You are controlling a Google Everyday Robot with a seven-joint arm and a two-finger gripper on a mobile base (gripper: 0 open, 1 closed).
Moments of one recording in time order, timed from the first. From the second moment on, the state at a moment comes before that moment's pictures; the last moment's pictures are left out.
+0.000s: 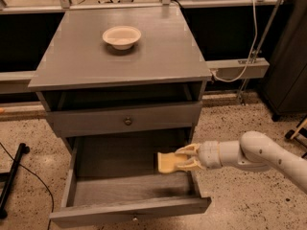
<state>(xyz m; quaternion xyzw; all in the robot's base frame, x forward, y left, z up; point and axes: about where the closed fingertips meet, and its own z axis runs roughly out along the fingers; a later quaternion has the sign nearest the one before) 0.540 -0.103 0.556 -0.60 0.61 0.27 0.44</state>
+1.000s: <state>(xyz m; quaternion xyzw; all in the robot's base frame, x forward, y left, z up) 0.545 -0.168 0.686 -0.60 0.60 0.22 0.48</state>
